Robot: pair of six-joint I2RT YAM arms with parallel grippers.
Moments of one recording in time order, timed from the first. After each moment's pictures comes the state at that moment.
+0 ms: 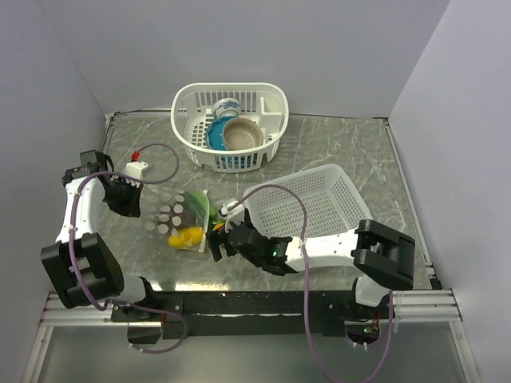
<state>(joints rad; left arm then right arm) 0.33 1.39 1.12 -1.05 0.39 0.74 1.26 1.62 0.82 0.33 0.44 0.41</state>
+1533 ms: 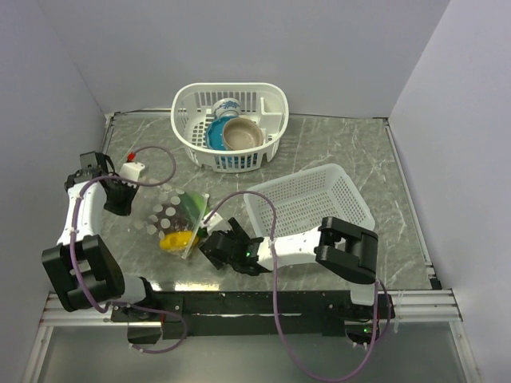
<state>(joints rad) 0.33 1.36 1.06 -0.90 0.24 0.72 1.30 1.87 1.04 -0.01 0.54 0.34</state>
